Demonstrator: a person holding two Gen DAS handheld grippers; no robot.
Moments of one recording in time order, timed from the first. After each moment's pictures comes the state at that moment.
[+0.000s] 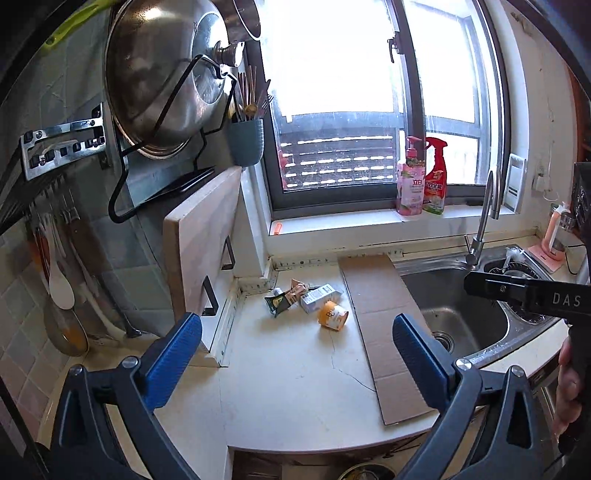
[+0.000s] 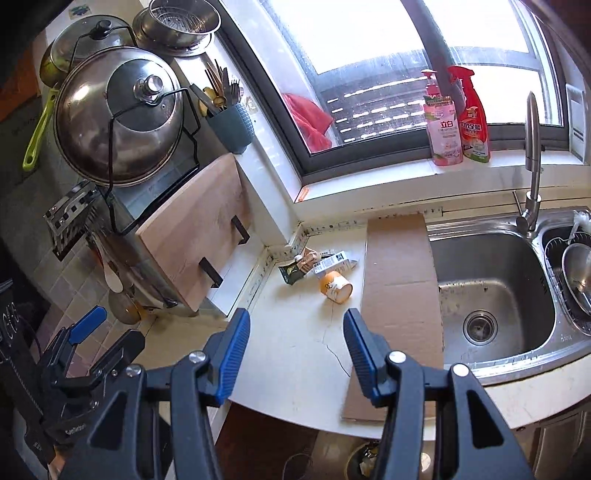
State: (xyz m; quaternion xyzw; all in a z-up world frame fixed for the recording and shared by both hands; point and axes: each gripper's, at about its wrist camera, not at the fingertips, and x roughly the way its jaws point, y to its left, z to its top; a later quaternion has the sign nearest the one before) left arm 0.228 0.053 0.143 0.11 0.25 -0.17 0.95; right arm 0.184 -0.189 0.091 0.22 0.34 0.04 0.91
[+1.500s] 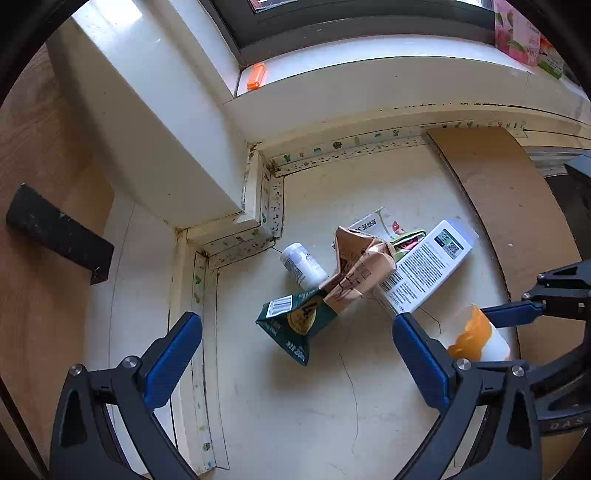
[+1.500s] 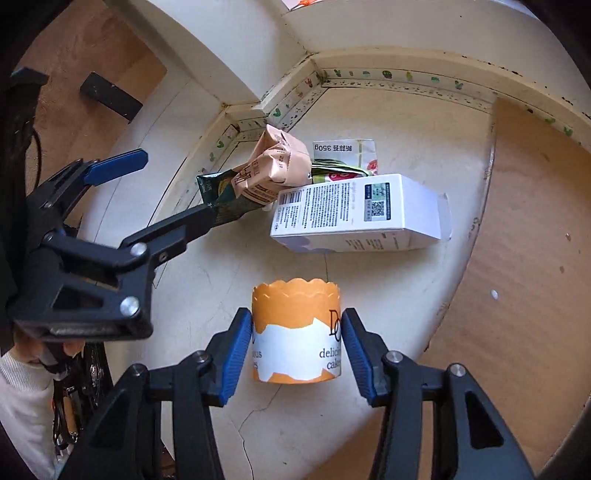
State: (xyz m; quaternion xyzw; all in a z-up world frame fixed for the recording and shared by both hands) left arm 0.615 -0.058 -0.105 0.25 0.49 -0.13 0.83; right arm 0.517 -0.181 -0.172 0.15 0.59 0.24 0.76
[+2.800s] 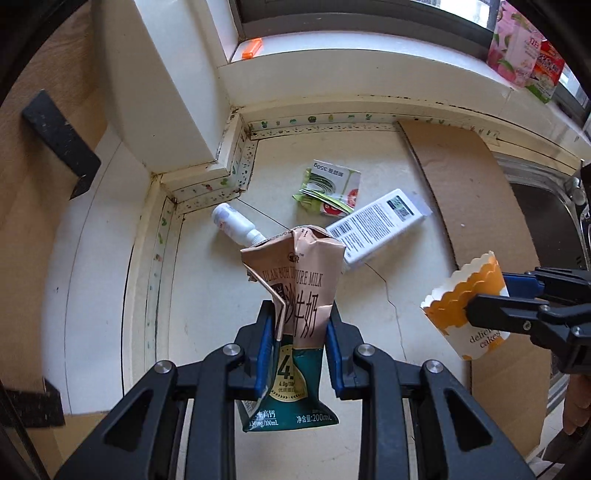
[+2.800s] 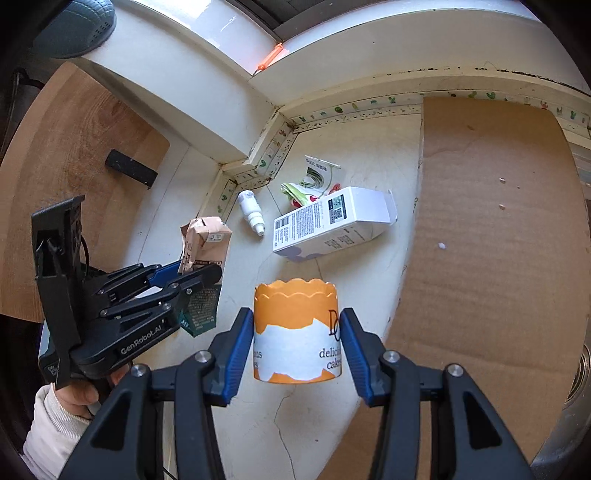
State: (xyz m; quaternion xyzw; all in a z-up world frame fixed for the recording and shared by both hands) left arm 0.568 -0.038 -0.099 0.15 0.53 -0.16 0.82; right arm 0.478 -0.218 -0.135 0.26 0.54 0.19 0.78
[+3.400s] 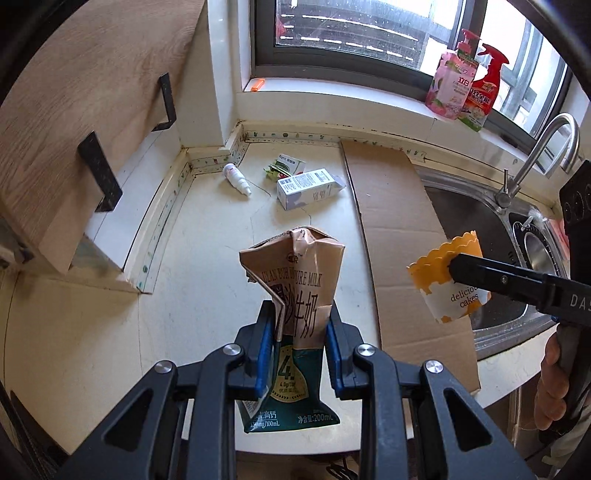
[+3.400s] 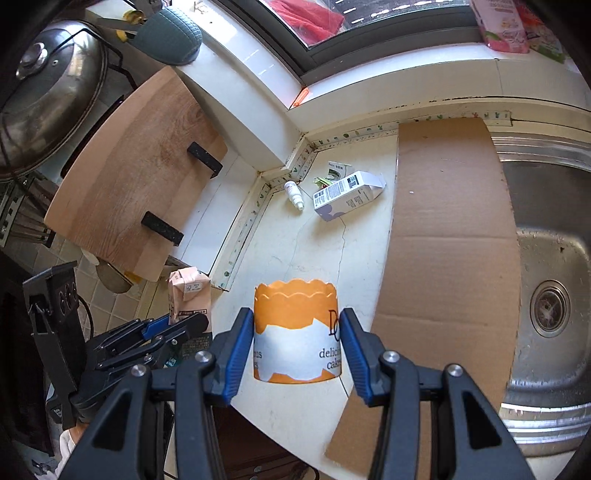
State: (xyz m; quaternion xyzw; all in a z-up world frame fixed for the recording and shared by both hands) left arm 0.380 0.018 -0.036 0.05 0.48 -0.19 0.85; right arm 0.323 -0.218 -0.056 0.26 0.47 0.16 0.83
